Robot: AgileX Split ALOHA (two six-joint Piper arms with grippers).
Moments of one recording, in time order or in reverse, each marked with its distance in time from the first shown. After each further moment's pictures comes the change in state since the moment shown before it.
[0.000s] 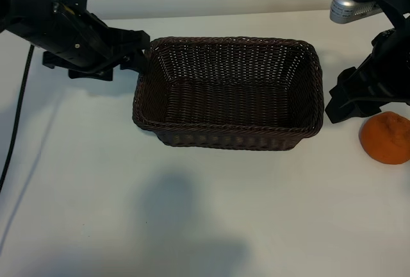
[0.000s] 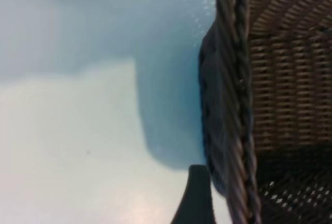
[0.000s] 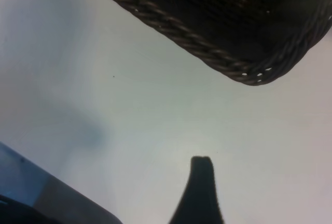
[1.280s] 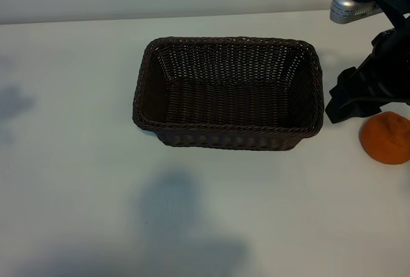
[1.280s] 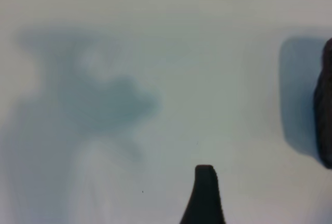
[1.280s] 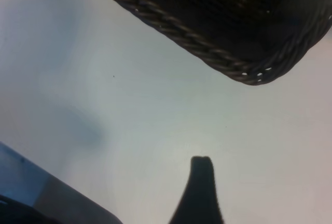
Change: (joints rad) left arm 0.377 -0.780 0.014 0.225 0.339 0.091; right arm 0.000 0.000 0.000 0.000 0.000 0.000
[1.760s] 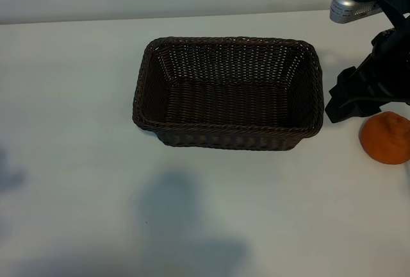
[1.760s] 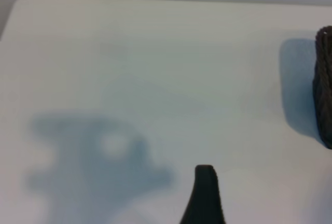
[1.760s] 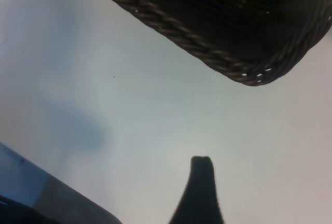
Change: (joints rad) left arm 0.000 -0.450 0.260 0.053 0.025 -0.063; right arm 0.000 0.000 0.000 0.000 -0.002 0.000
